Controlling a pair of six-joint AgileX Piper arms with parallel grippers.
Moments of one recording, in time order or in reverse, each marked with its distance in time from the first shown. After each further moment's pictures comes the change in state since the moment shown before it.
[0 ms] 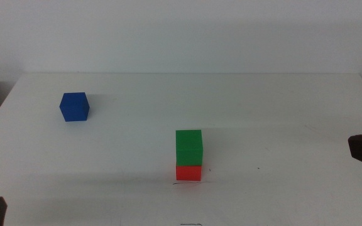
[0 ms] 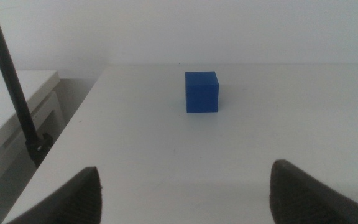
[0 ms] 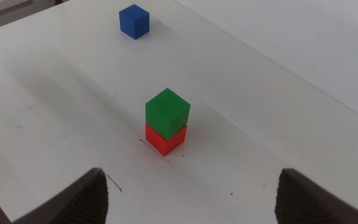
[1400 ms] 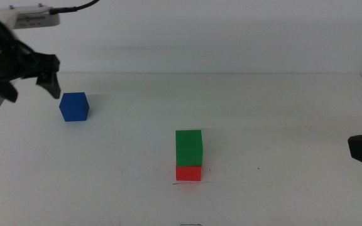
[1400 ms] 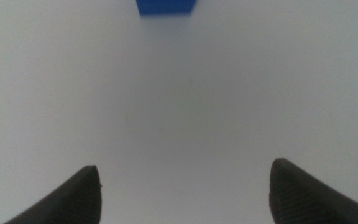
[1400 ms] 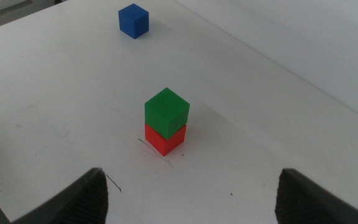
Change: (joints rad) left arm -0.009 1.696 -1.556 -0.079 0.958 0.024; right arm 0.000 0.000 0.001 0.000 -0.001 0.000
